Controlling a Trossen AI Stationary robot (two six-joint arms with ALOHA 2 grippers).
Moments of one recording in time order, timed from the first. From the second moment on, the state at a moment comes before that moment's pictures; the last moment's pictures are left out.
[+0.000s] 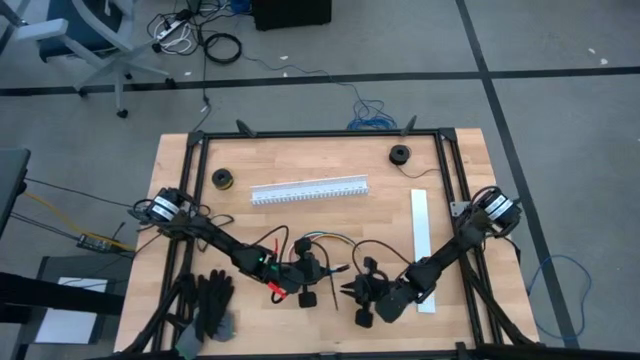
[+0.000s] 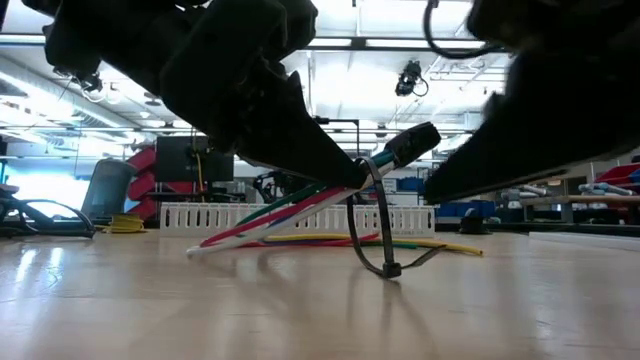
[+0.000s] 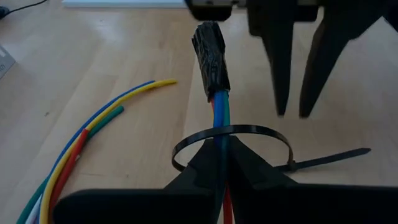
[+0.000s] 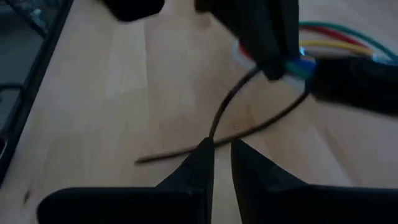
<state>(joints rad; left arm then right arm) -0.45 1.91 0.95 0.36 -0.49 -0.27 0.69 1.90 0.90 0.33 0.68 0.62</state>
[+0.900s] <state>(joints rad) -0.45 1.91 0.95 0.30 -0.40 -0.36 0.59 1.91 0.90 0.46 0.56 0.53</state>
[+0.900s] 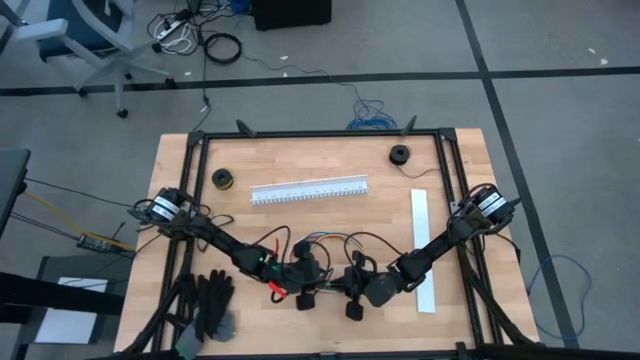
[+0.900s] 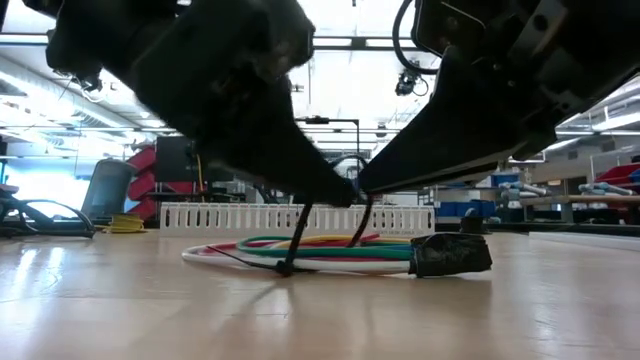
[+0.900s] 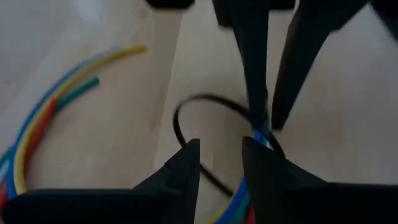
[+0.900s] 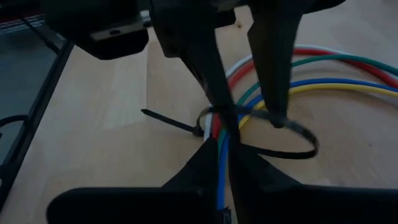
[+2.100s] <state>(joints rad) -0.66 1.76 0.85 0.20 -0.67 -0.45 0.62 1.91 0.90 0.45 0.56 0.57</state>
